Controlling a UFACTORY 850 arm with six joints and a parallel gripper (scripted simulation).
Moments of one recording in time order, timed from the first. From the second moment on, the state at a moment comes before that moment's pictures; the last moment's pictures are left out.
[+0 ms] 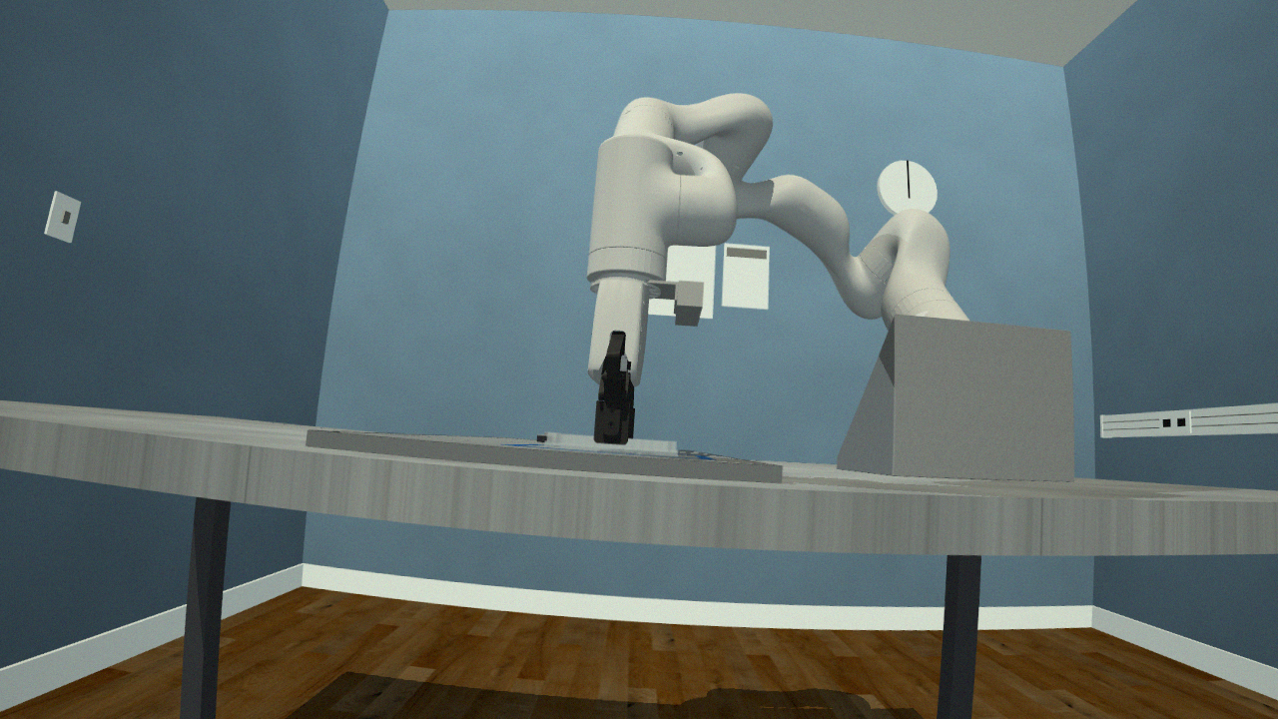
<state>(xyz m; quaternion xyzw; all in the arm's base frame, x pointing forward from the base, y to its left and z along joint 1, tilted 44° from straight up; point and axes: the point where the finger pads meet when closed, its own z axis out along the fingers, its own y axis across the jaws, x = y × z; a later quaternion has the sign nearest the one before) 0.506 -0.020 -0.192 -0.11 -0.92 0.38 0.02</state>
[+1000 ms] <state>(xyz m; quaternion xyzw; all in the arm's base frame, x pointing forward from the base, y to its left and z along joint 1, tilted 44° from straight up) 0.508 -0.010 -0.181 -0.11 -0.92 0.38 0.02</state>
